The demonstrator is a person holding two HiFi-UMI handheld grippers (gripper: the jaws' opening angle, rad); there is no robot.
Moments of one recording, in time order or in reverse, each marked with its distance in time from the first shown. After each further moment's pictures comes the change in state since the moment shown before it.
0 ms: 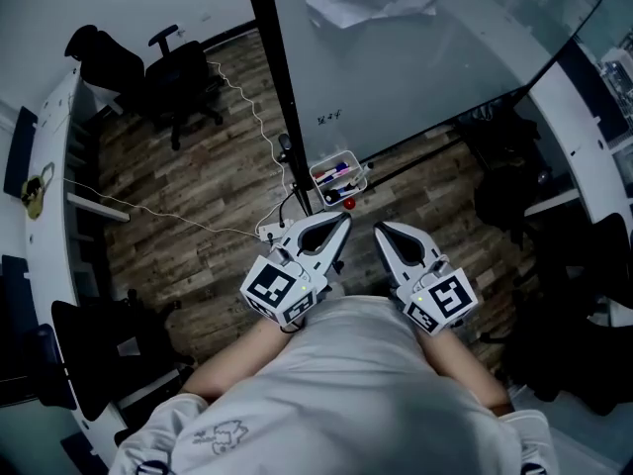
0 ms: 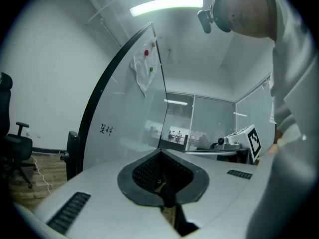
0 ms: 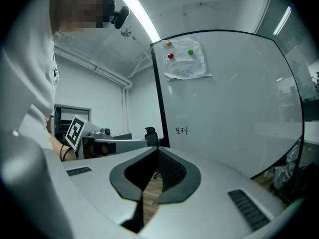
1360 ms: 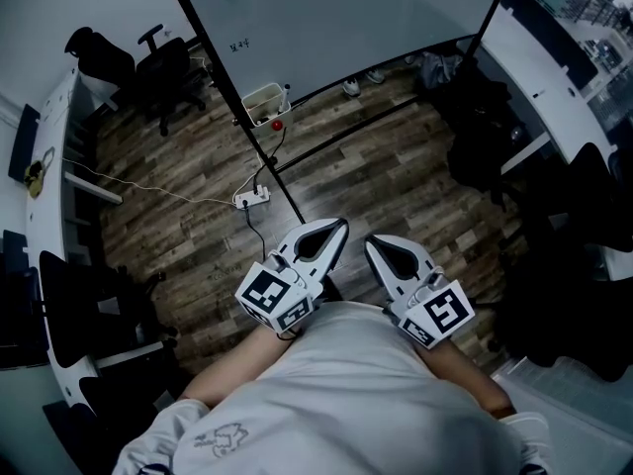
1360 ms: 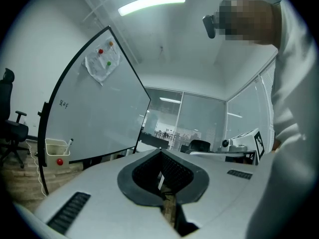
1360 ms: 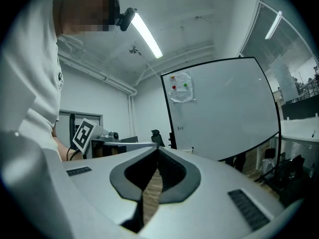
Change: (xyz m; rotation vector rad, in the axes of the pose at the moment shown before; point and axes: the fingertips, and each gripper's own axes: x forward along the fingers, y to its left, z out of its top) left arm -0.019 -0.308 -0.087 -0.029 0.021 -0.030; right arm -0.315 0.072 -0.036 0.016 -0.042 0.019
